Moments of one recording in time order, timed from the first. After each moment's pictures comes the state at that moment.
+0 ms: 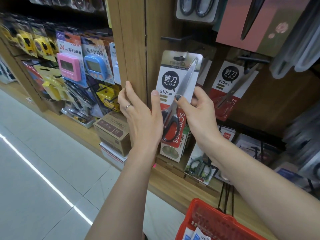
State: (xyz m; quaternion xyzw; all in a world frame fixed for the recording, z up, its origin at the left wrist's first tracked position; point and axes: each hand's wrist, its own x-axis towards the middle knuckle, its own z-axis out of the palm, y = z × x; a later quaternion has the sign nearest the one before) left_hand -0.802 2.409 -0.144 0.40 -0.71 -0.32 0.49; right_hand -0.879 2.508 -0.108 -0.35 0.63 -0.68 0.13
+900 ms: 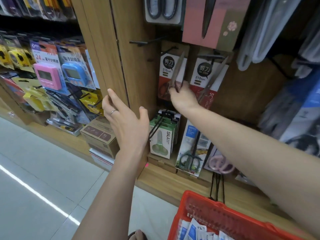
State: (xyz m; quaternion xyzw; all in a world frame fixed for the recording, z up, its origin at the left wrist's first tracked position) left_hand -0.793 2.424 -0.143 0.41 -0.77 -0.26 0.42; right_hand -0.961 2.478 -0.114 -0.25 0.85 -0.46 0.07
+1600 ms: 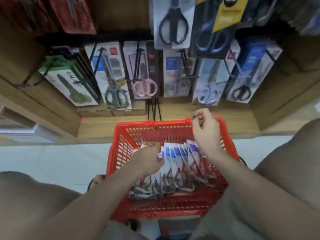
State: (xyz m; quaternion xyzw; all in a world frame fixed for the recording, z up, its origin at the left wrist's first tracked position) left_hand -0.760 2.695 -0.356 0.02 -0.94 -0.17 -0.29; right_hand -0.847 2.888 -0.347 -0.01 0.87 -0.49 -0.06
